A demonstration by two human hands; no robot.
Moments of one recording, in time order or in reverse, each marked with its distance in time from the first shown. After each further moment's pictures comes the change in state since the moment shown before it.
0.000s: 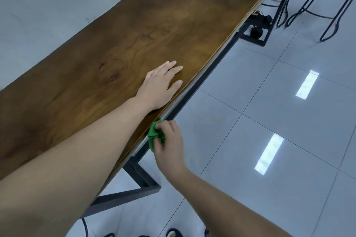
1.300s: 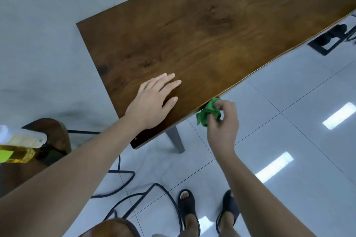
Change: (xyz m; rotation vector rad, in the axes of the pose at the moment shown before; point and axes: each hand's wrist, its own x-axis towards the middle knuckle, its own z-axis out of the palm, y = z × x) left_hand -0.418 -0.153 -0.017 0.004 0.110 -0.241; right_hand -0.162 -0.057 0.125 -0.069 0.114 -0.049
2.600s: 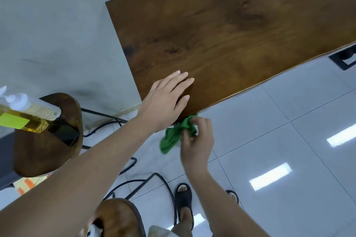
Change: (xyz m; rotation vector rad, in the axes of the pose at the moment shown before) left_hand -0.056 -0.003 0.005 -0.038 0.116 -0.083; right_hand -0.108 -0.024 0.070 0.008 -0.154 -0.009
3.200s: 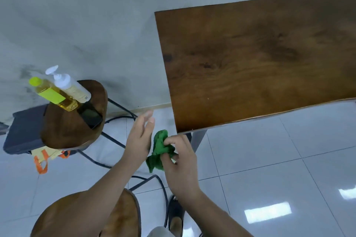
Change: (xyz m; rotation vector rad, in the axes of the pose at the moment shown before) left_hand -0.151 -0.026 0.000 -0.792 0.305 -0.849; right_hand -0.055 -0.062 0.010 0.115 -0.561 -0.132
